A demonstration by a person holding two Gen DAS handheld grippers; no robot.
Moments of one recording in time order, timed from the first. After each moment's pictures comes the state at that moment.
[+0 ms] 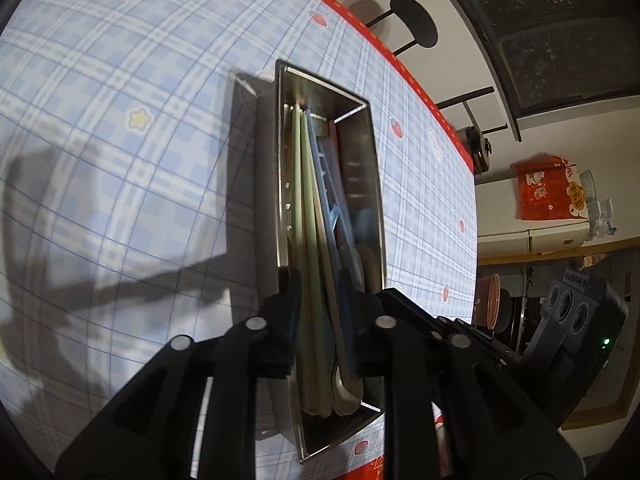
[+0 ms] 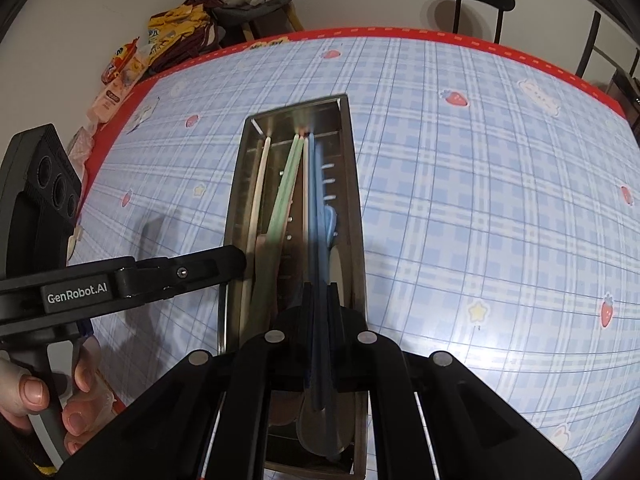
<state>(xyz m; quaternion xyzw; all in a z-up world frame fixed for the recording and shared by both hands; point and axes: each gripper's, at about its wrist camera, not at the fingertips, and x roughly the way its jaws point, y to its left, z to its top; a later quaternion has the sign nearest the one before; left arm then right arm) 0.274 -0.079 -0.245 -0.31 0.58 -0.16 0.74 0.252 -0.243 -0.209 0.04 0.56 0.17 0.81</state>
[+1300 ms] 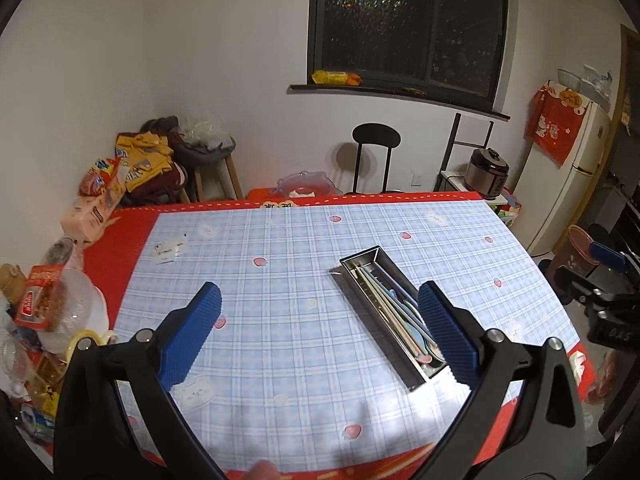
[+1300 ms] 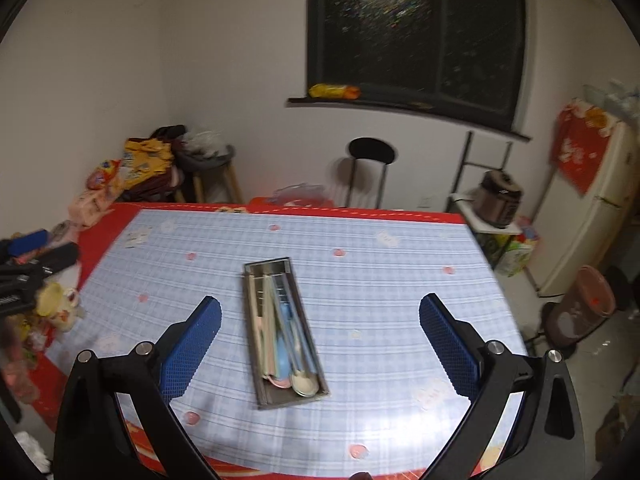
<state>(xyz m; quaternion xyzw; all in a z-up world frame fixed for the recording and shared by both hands) 0.091 0.005 0.018 0.02 0.33 -0.10 0.94 0.053 -0.239 0.004 -0.01 0.31 -0.03 0.95</state>
